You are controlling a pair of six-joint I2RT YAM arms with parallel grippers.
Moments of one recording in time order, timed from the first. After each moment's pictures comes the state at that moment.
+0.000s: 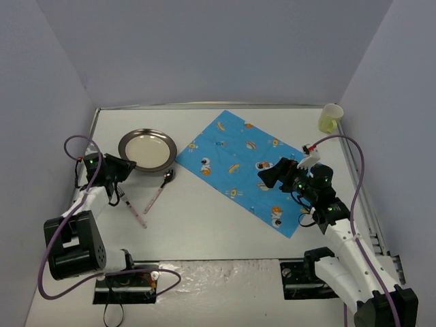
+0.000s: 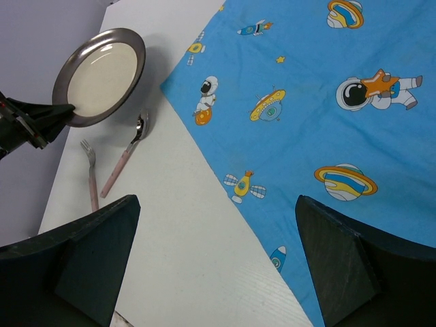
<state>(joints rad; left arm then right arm) 0.24 1.35 0.65 0.13 0.31 -0.96 0.21 0.80 0.51 -0.05 -0.35 0.58</state>
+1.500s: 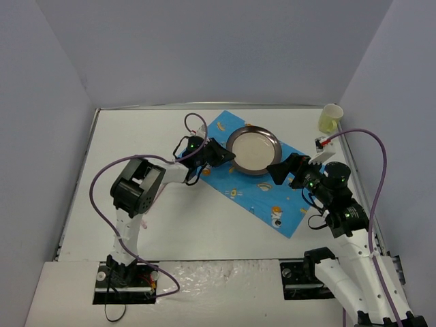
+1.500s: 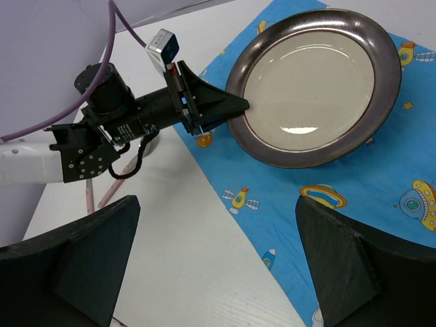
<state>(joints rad) -0.53 2.09 1.20 0.56 0.37 -1.14 0.21 0.68 0.73 -0.32 -0.28 0.48</state>
